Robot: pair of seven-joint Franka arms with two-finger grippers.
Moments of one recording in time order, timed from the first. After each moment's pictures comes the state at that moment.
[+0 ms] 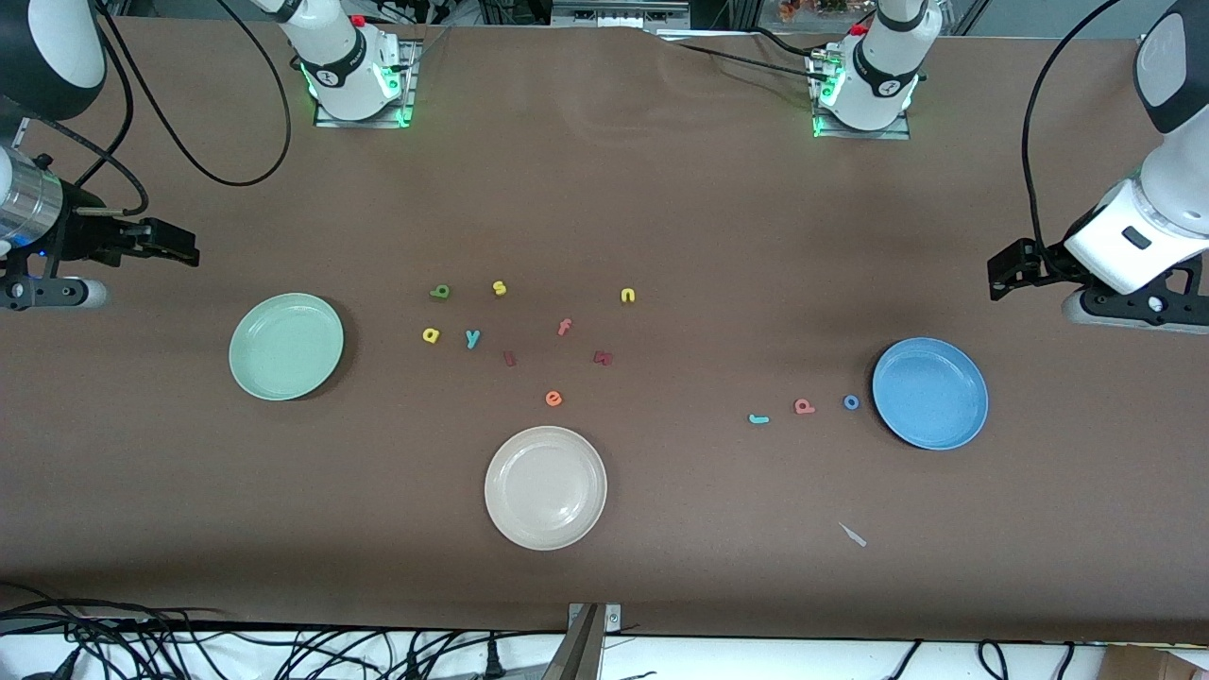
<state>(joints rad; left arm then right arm) -0.06 0.11 0.01 -1.60 0.06 1.71 0.04 0.08 0.14 -0.08 -1.56 -0.02 1.55 -0.02</state>
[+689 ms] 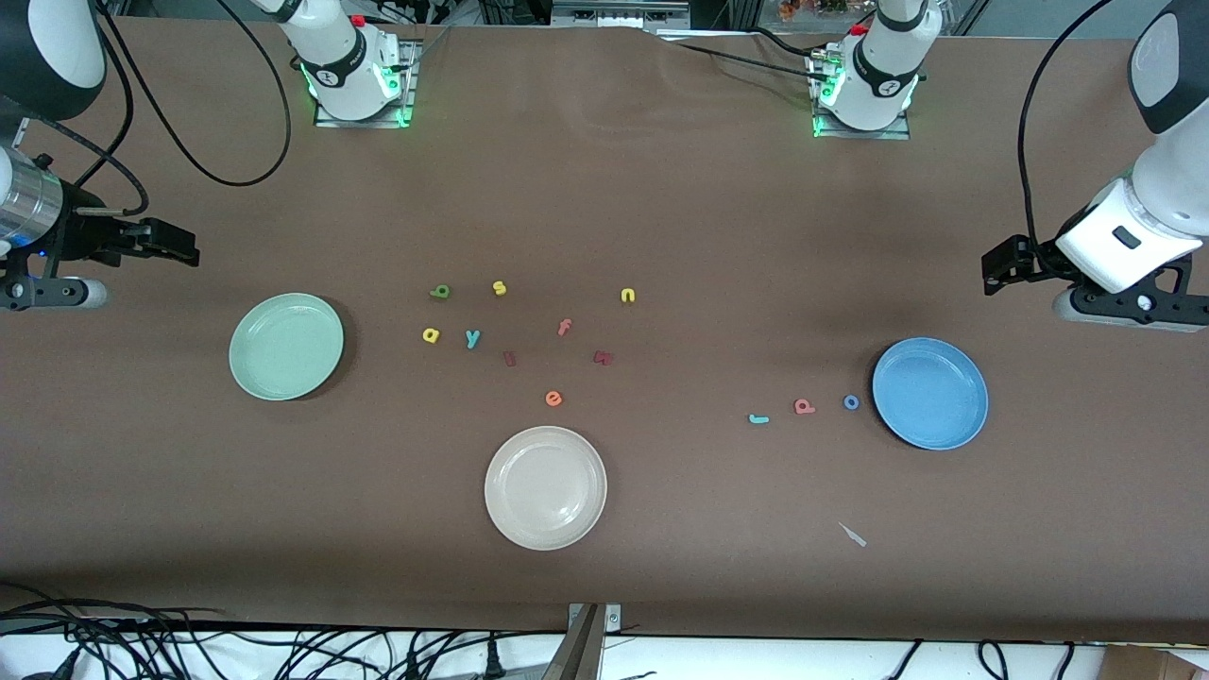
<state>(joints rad) -0.06 0.11 0.00 -1.60 0.06 1.68 0.04 0.08 0.14 -0.08 -1.56 -0.02 1.55 -0.02</state>
